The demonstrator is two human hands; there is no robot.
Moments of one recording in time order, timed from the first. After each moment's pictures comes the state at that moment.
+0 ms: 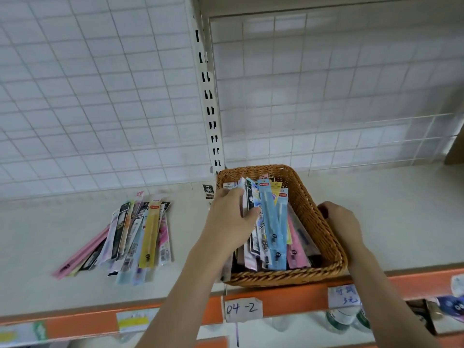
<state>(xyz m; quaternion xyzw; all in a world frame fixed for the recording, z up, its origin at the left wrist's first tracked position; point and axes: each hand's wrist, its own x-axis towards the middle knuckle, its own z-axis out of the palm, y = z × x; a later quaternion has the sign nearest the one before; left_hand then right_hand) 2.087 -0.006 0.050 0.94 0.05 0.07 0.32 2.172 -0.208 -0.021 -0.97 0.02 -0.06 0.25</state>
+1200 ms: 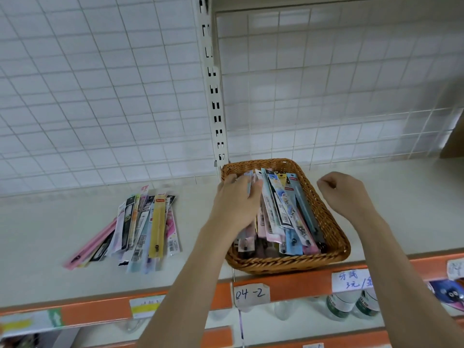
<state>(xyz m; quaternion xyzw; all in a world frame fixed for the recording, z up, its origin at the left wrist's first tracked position) 2.104 0.000 0.047 0.95 0.03 0.09 0.29 2.171 -0.203 0.023 -0.93 0.00 -0.11 0.34</state>
